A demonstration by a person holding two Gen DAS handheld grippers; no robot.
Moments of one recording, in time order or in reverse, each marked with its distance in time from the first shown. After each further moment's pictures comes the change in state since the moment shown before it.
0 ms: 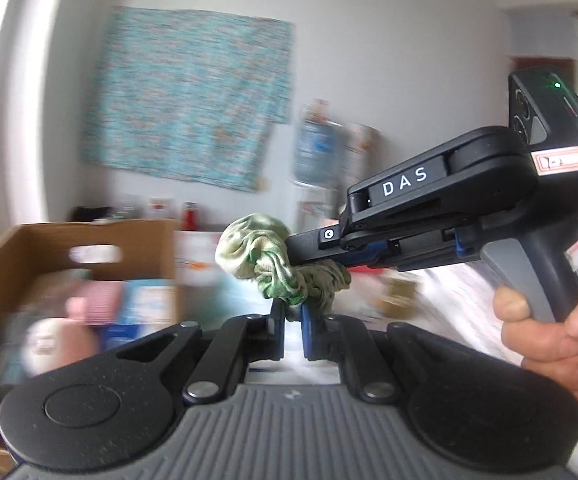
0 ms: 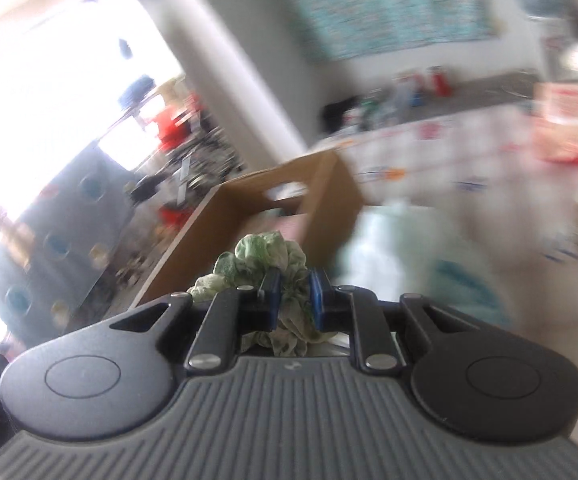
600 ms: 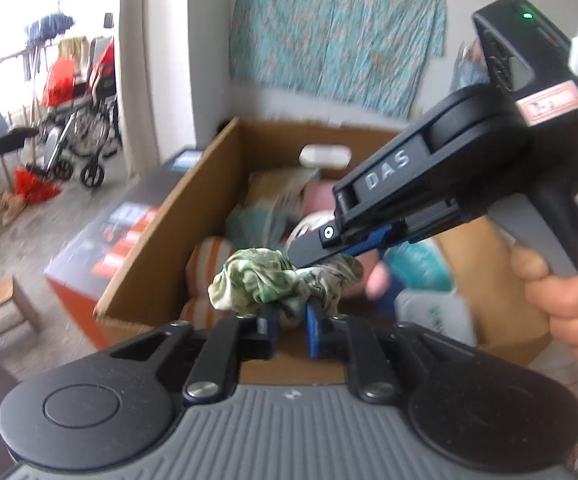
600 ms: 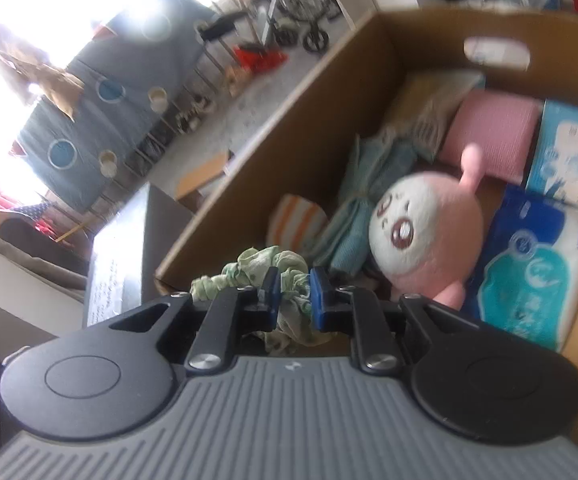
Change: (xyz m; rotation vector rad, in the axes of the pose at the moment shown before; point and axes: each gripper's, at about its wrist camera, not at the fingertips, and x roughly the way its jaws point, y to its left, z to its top) left arm -0.043 0.160 -0.014 -0.125 0.267 0.361; right arm 0.222 0.148 -0.027 -0.142 0.497 0.156
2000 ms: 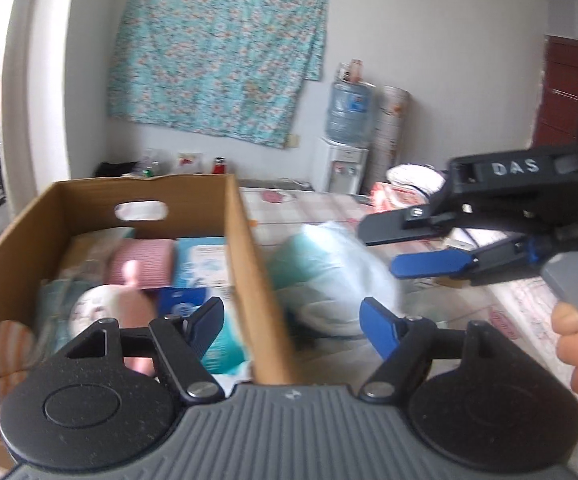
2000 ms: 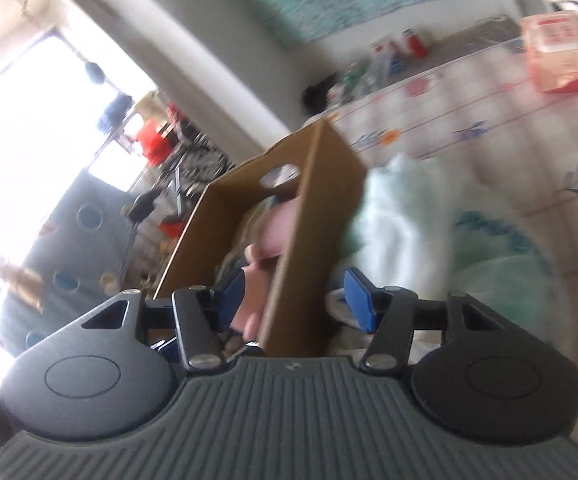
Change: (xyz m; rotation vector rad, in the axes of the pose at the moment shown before) left arm 0.007 -0.127 0.007 0.134 -0.115 -0.345; right arm -0.207 -0.128 -0.118 0.380 -0.528 -0.135
